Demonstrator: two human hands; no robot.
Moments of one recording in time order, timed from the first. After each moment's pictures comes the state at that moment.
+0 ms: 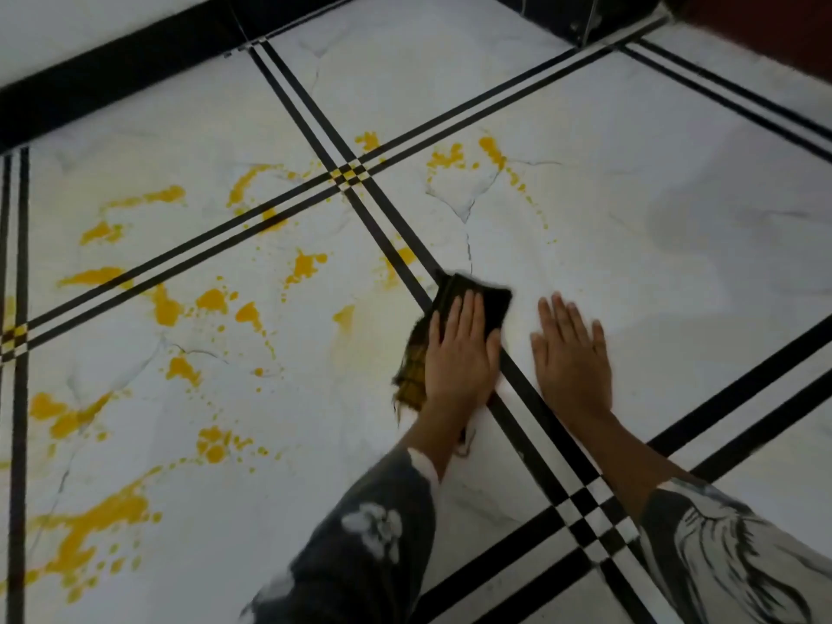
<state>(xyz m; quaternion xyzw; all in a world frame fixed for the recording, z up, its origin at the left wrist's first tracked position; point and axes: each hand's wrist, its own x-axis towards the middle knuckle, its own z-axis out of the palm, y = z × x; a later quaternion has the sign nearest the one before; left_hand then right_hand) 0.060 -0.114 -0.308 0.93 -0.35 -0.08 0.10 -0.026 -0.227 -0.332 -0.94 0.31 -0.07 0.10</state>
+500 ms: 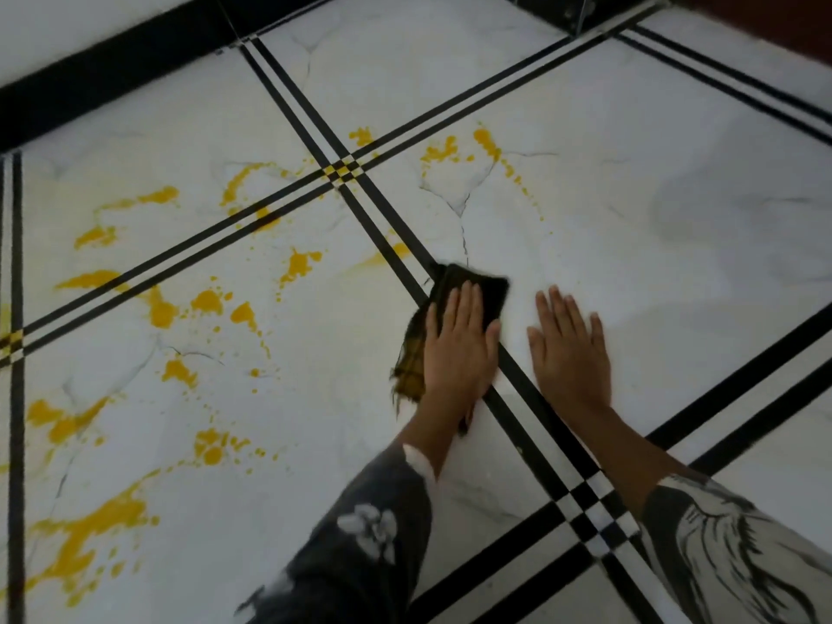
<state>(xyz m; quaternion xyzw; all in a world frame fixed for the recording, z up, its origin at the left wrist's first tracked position) 0.064 -0.118 -0.312 0.93 -0.34 -0.08 0.09 -0.026 -0.225 -0.332 -0.94 0.30 -0.07 0.10</state>
